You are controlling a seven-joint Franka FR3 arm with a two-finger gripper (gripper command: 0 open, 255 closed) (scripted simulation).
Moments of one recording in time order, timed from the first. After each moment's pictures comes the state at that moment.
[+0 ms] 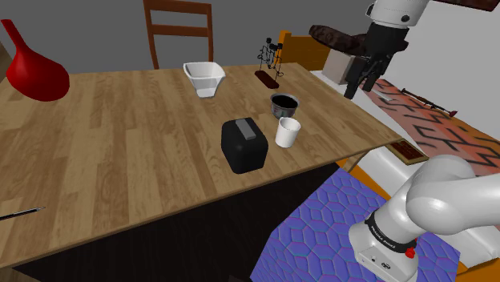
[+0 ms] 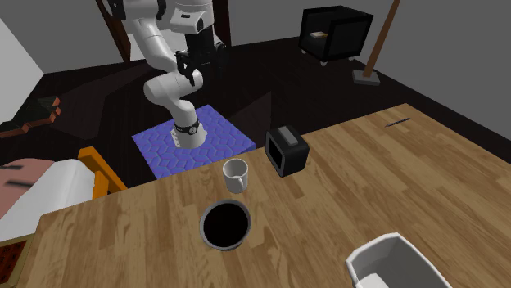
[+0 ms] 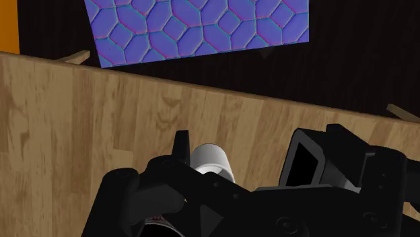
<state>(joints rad) 0.01 -0.79 0.03 -2.27 0.02 1.42 0.12</state>
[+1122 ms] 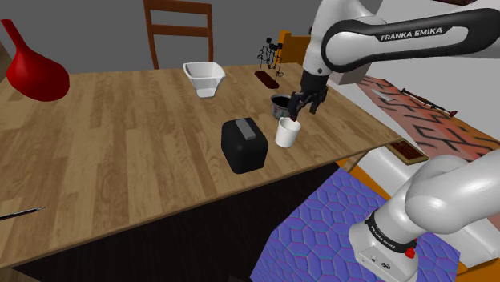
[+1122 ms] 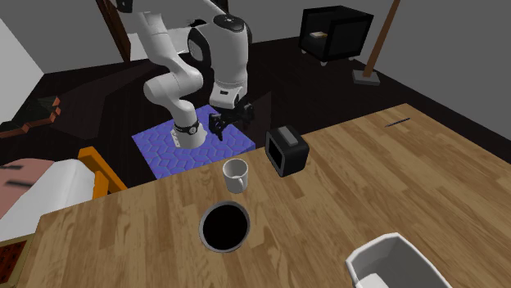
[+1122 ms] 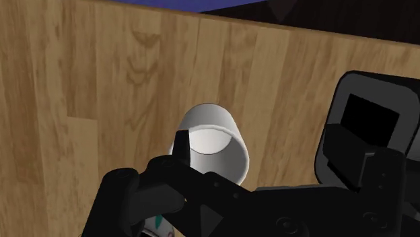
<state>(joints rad) -0.02 -0.43 0.07 -2.40 0.00 1.93 0.19</state>
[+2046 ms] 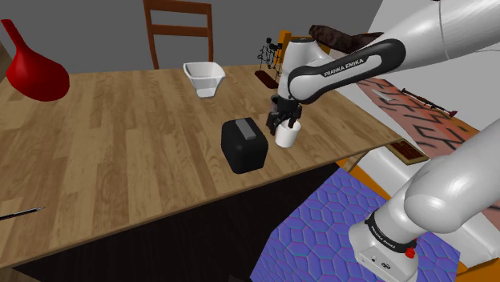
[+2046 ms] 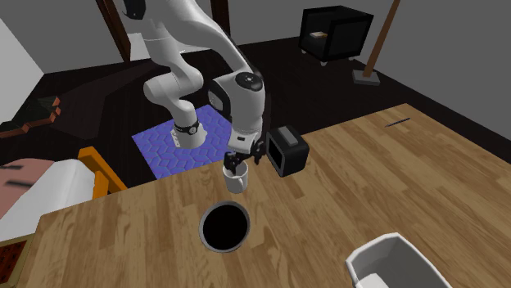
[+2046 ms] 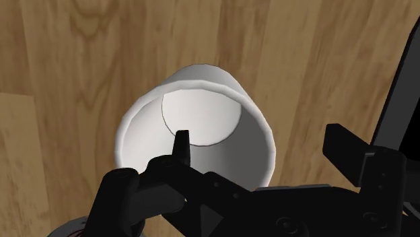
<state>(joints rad) -0.04 -0.10 0.09 -2.39 -0.06 2.25 0.26</state>
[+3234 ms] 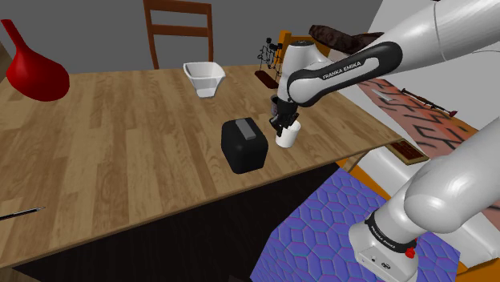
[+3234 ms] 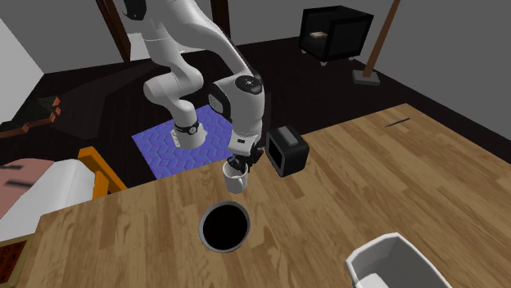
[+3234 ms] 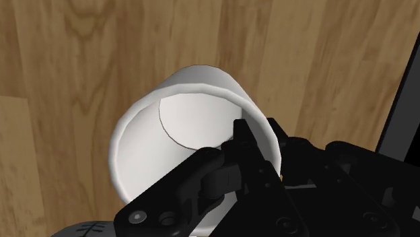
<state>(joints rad) -0.04 -0.09 0.09 -2.40 -0.06 2.27 0.26</state>
